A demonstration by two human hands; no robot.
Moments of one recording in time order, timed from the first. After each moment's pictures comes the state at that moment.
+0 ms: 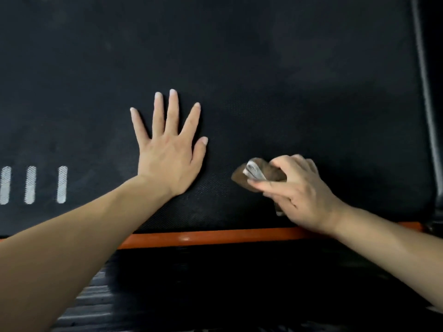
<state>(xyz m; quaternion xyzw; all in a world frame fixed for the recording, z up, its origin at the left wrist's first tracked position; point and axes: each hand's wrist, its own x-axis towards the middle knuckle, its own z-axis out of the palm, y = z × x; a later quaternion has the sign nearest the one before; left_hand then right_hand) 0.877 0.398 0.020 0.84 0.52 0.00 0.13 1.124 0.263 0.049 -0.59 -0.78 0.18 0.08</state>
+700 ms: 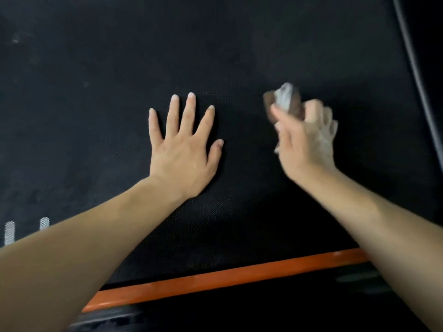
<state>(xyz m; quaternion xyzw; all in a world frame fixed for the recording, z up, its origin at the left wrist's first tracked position) 0.925 0.440 0.019 0.88 0.46 0.00 0.12 1.143 0.367 0.031 -0.83 -0.54 0.00 0.13</state>
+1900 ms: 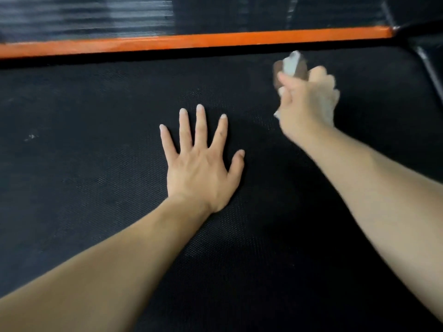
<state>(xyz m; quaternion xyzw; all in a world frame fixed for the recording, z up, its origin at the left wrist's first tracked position) 0.980 0.570 0.012 0.85 0.51 0.01 0.11 1.191 0.585 0.035 -0.86 -0.49 -0.01 0.14</state>
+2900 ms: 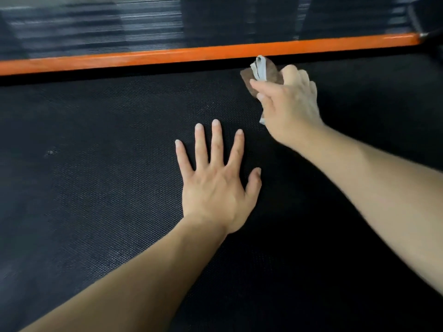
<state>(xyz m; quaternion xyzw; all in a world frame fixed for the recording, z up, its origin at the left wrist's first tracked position) 0.981 0.569 0.013 0.86 0.50 0.01 0.11 1.172 0.629 0.026 -0.76 -0.63 -0.02 0.14</state>
